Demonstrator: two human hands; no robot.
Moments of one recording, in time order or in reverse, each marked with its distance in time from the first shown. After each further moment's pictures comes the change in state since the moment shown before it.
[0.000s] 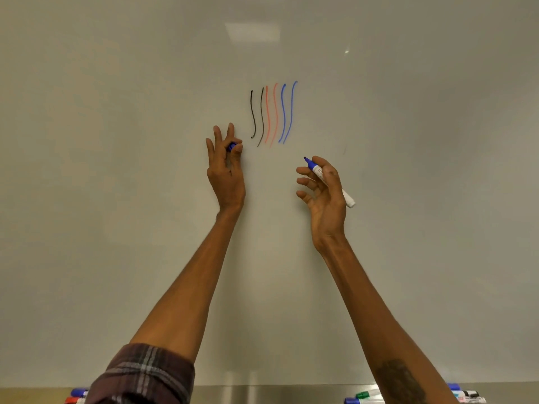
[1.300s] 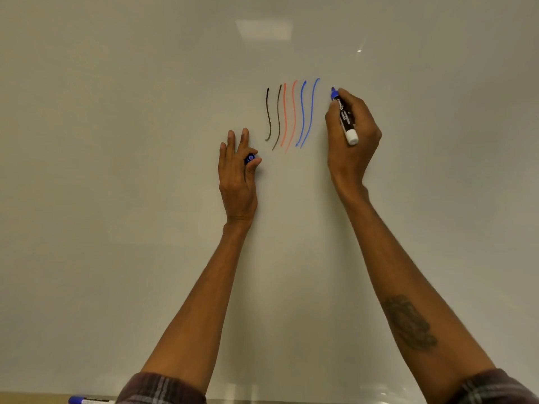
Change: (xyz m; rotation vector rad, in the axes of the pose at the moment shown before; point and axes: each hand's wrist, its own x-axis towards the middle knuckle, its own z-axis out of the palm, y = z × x) left_hand -0.002 -0.023 0.002 0.187 0.048 0.286; right_hand 0.108 -0.023 0.043 -0.662 0.242 -0.741
